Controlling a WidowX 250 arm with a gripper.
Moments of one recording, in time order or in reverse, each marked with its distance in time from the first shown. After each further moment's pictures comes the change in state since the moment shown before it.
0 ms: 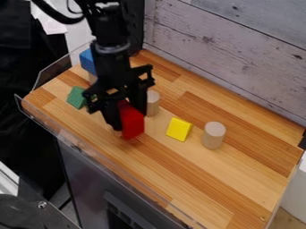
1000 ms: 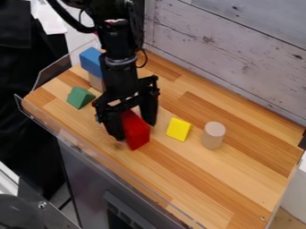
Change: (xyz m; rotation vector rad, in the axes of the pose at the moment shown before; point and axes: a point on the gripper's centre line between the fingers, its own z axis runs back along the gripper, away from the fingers) arm 0.006 -0.003 -0.011 0.016 0.026 0.049
